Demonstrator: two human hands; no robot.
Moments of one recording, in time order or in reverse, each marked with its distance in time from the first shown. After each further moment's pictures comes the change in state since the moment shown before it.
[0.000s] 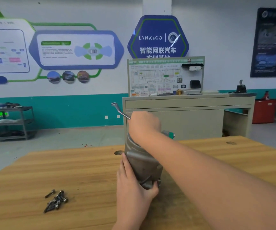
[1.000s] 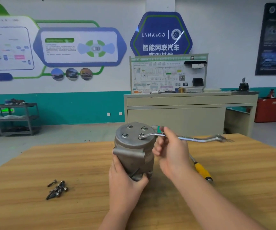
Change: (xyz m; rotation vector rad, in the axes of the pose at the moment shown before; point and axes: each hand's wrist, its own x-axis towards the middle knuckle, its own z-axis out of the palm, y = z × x) left_hand -0.008 -0.002 -0.001 -0.100 0.082 -0.114; right_hand -0.083 0.072 0.018 2.054 0.055 0.538
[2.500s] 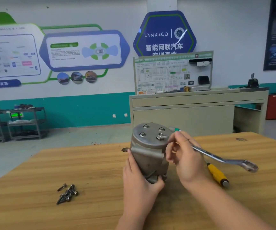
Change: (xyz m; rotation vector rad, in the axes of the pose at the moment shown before) left_hand 0.005 0.000 0.005 0.066 -0.053 0.102; right_hand -0.003 0.013 -0.018 -0.279 -0.213 -0.341
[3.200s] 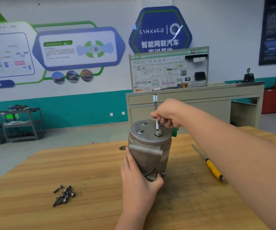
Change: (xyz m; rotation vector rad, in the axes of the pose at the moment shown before) left_hand -0.001 -0.002 0.003 -0.016 0.007 0.021; right_hand 0.113 -0.048 0.043 -0.905 -0.092 0.629
